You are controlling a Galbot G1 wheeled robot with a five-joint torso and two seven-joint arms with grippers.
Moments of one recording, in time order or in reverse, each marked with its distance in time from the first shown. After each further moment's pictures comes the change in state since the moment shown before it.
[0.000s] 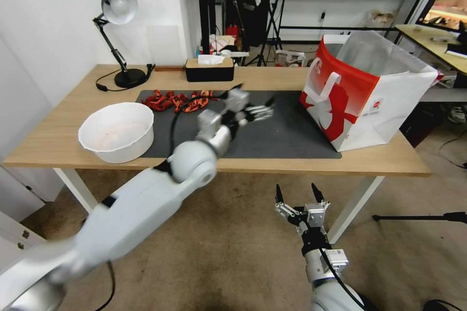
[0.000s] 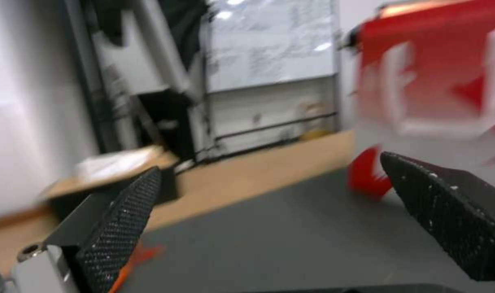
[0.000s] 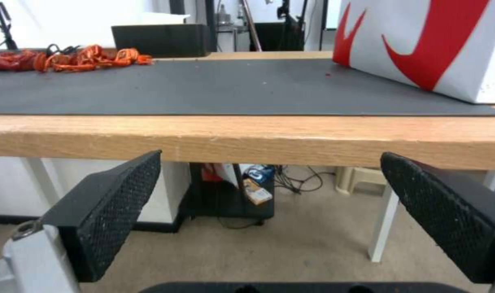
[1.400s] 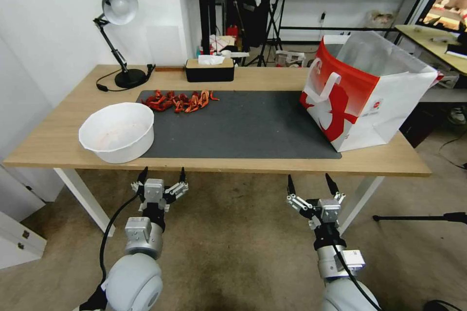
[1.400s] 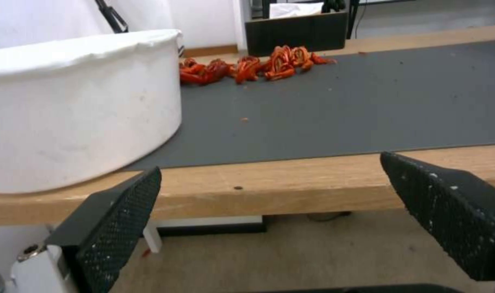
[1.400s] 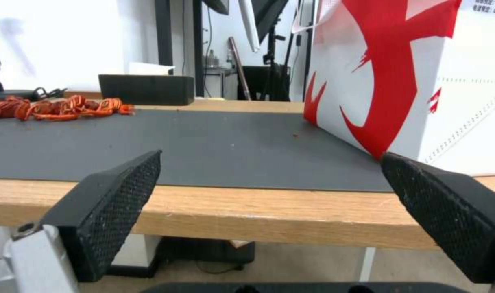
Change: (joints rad) left arm 0.776 -0.025 -0.355 -0.175 0.261 -0.141 -0.195; right arm -0.026 -0.035 0.073 0.041 -0.035 0.084 0.014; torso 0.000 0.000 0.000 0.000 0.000
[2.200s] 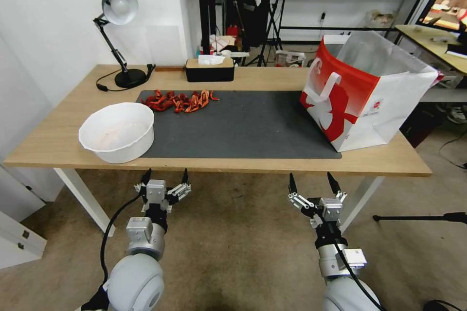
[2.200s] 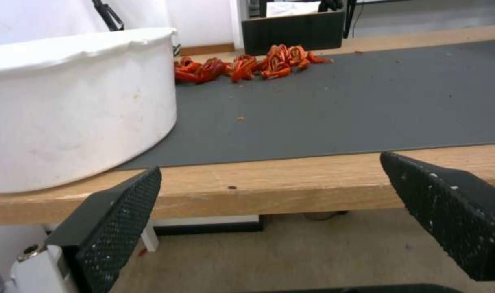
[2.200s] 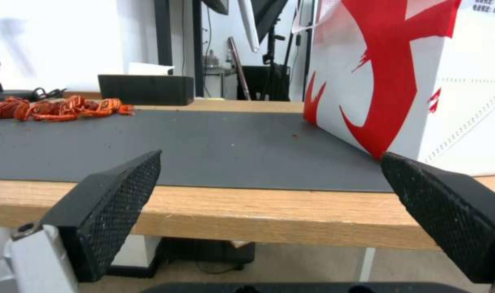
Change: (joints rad) left arm -0.005 0.000 0.004 0.000 -0.003 0.004 0.003; right arm 0.001 0.000 0.000 0.000 0.002 -0.001 0.001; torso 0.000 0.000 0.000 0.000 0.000
